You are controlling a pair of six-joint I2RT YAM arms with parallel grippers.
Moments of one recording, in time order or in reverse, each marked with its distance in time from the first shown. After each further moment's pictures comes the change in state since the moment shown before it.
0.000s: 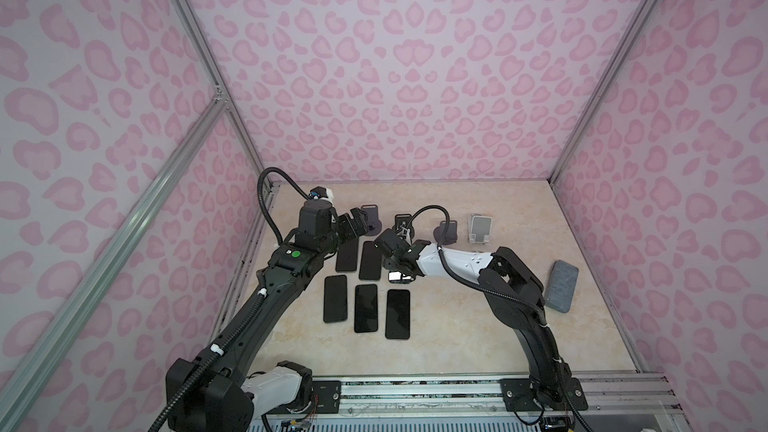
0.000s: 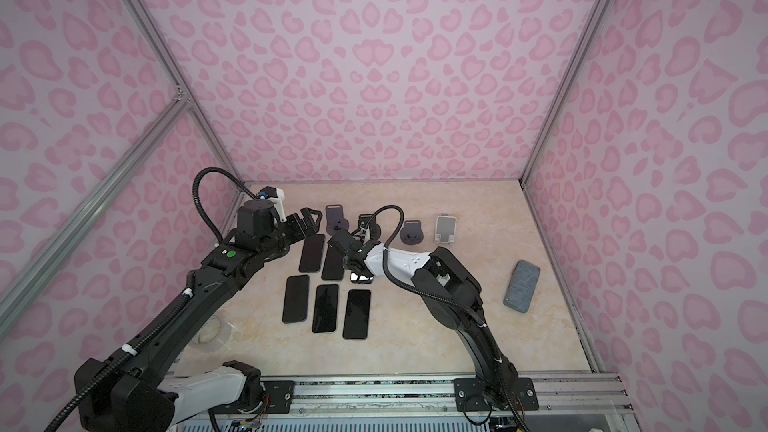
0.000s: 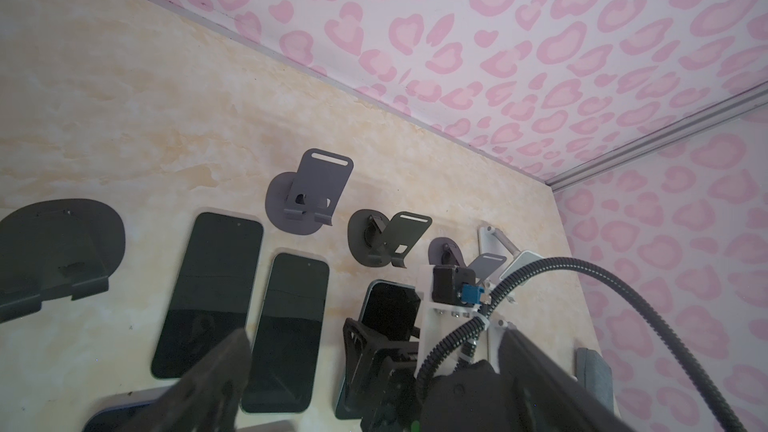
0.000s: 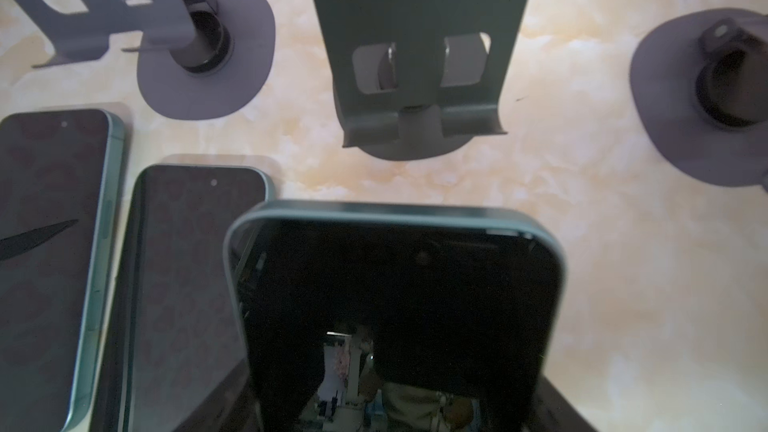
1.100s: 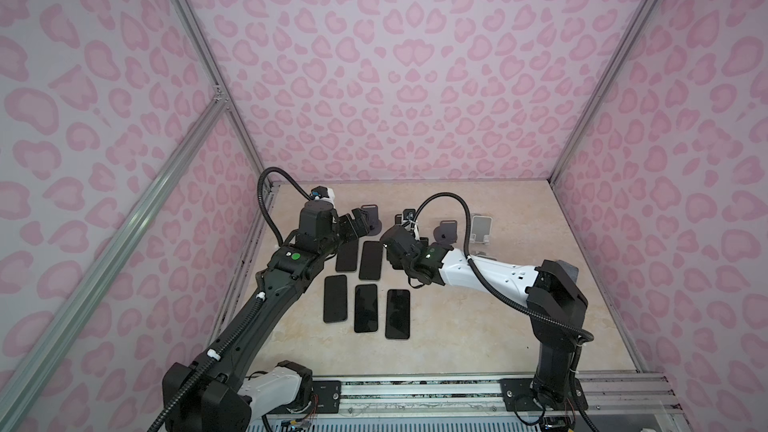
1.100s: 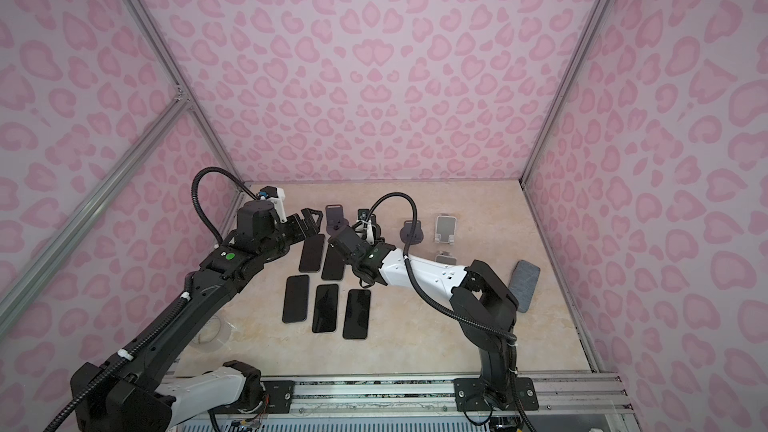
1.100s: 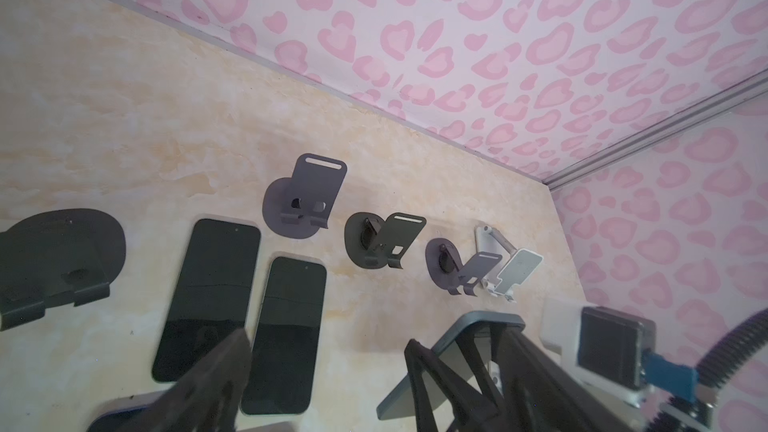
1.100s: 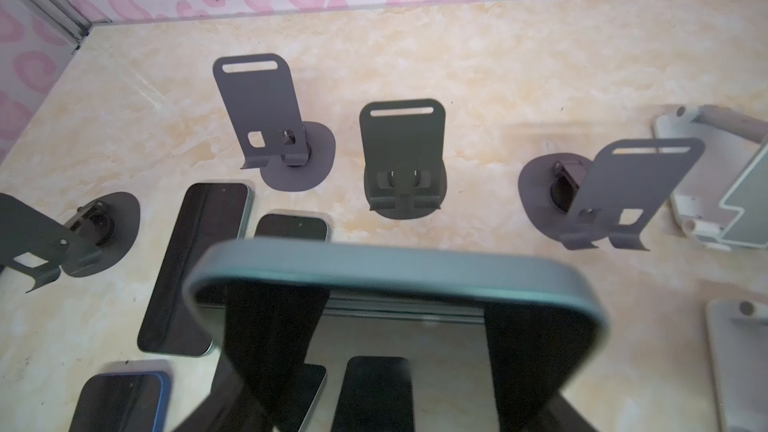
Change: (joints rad) left arm -0.026 -0.021 0.000 0.000 -0.029 0.010; right arm 0.069 -0.285 -0.149 0.067 0.153 -0.086
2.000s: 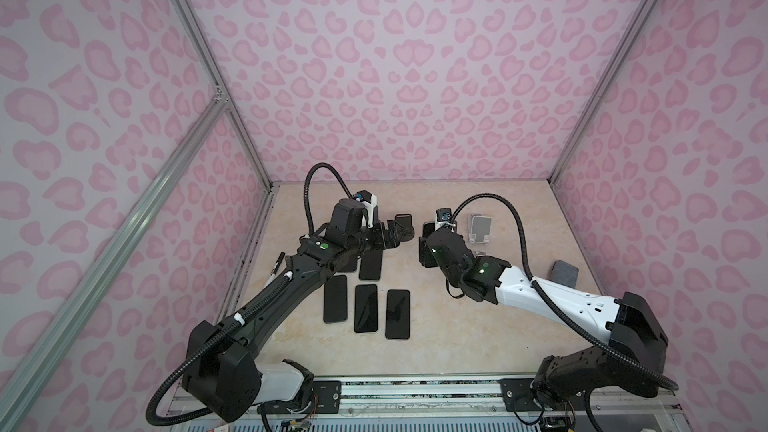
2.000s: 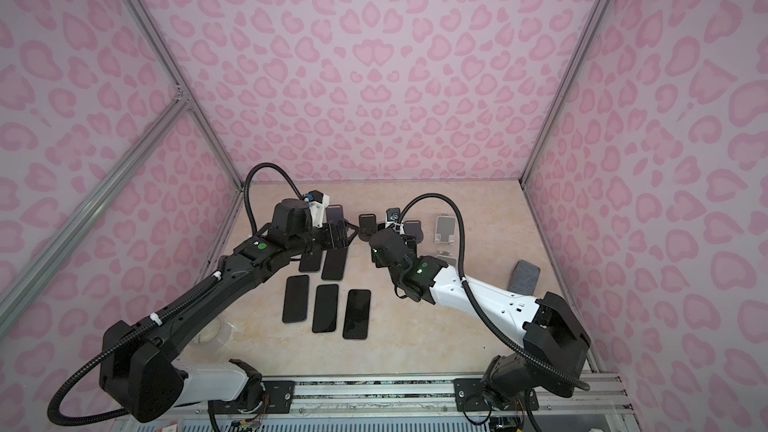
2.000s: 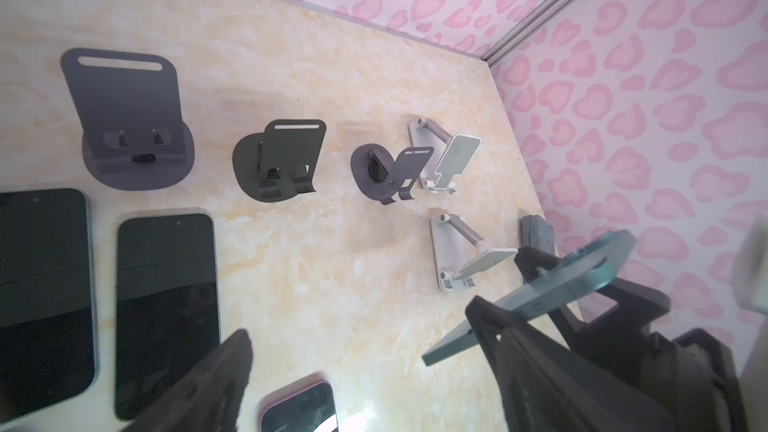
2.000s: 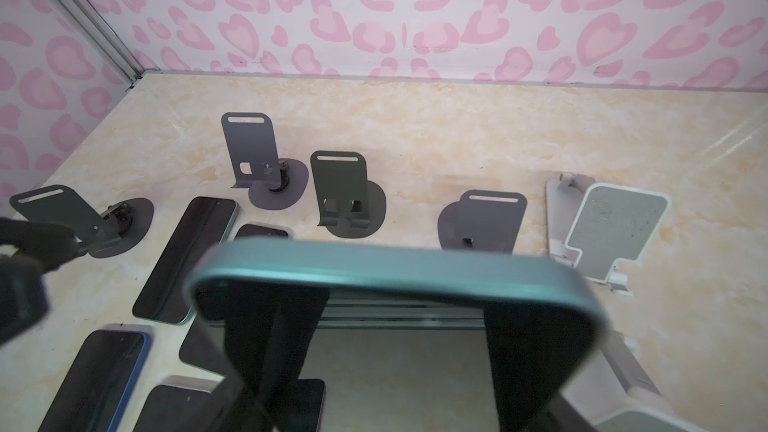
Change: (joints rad) left arm -0.145 0.159 0.064 0.000 0.205 0.076; right arm -0.061 -0.429 -0.370 0.160 -0.019 -0.230
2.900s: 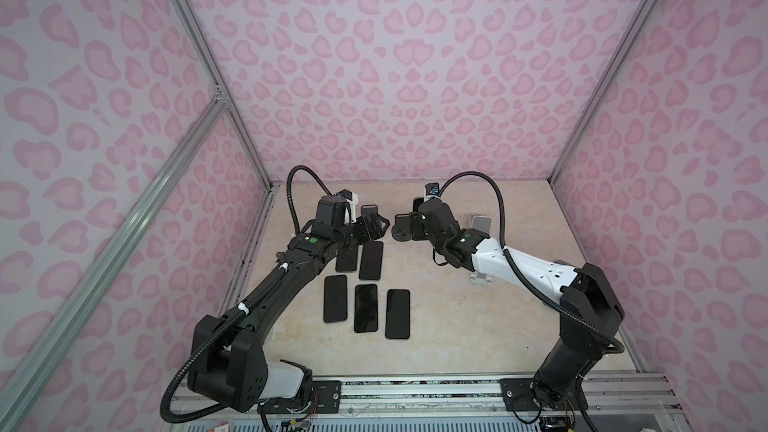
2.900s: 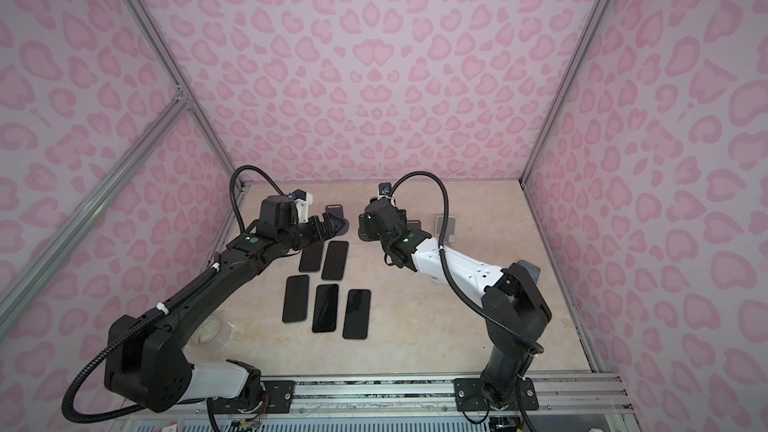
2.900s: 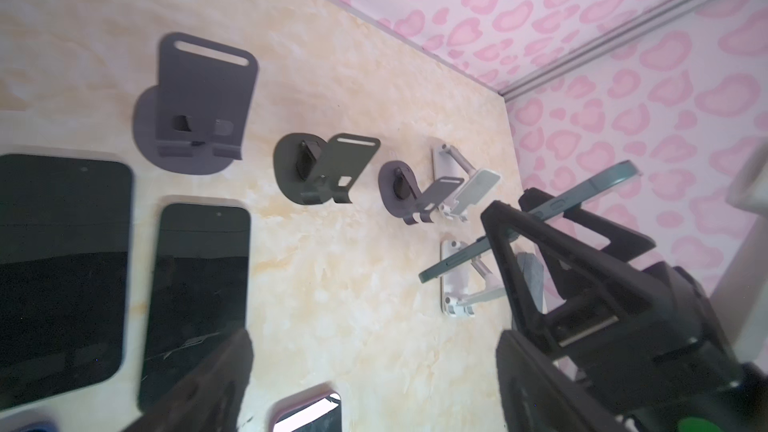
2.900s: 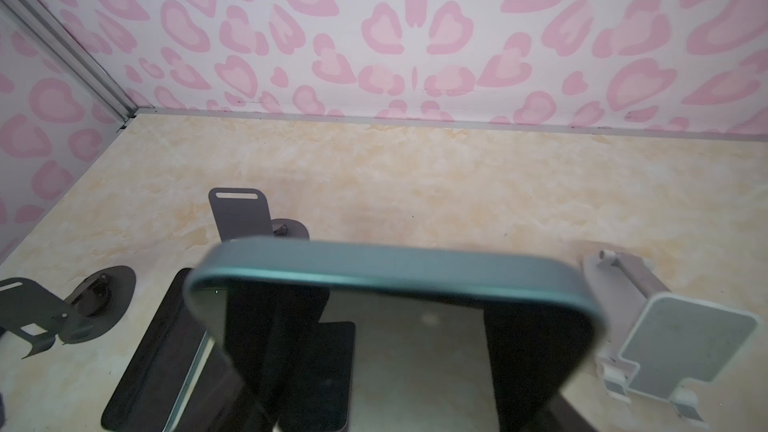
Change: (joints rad) left arm 0.130 0.055 -0.022 0.037 0.125 -0.079; right arm -0.135 0.218 0.219 0.092 -0.100 -0.099
